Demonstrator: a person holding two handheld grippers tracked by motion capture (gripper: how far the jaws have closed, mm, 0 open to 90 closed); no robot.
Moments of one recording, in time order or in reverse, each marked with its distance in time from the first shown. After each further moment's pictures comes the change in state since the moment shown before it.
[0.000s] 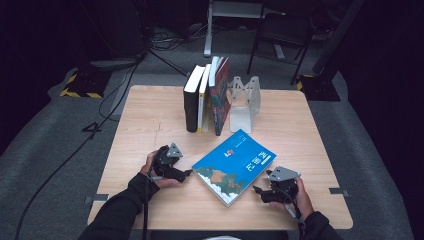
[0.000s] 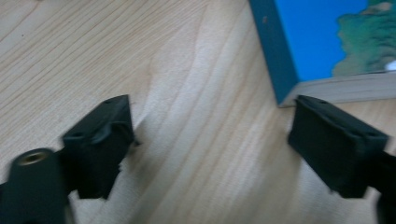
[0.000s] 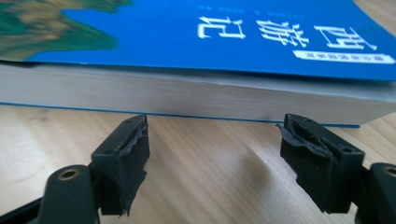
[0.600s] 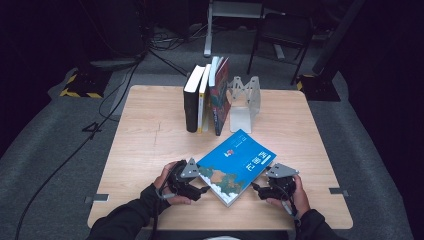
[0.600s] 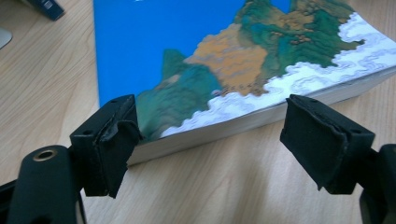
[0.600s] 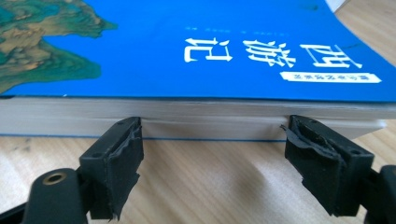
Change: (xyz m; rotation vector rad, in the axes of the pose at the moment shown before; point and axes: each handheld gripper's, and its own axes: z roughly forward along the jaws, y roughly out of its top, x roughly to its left) left arm -0.076 0.020 -0.006 -0.081 -0.092 0.209; right arm 0.000 0.009 0.002 -0.025 -0.031 0.017
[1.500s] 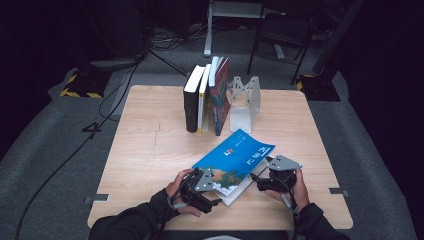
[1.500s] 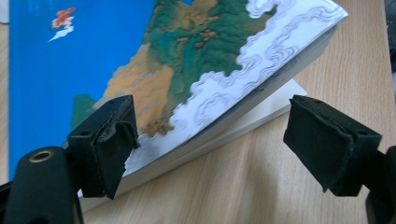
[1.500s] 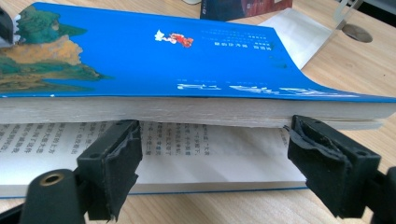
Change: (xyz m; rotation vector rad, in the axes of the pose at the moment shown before) left arm -0.034 0.019 0.014 0.011 -0.056 0.121; right arm -0.005 0.028 -0.011 -0.095 -0.032 0.003
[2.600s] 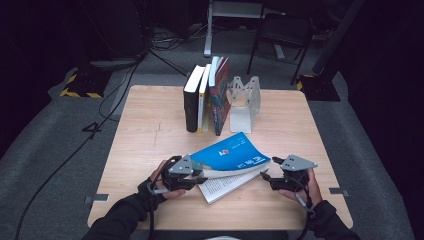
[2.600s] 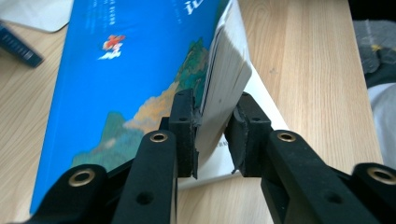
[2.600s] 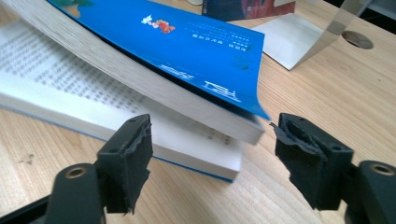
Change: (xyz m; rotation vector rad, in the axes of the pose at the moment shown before) left arm 0.055 -0.030 -0.047 -0.127 -0.101 -0.074; right arm -0.031 -0.015 -0.015 -0.033 0.087 -0.061
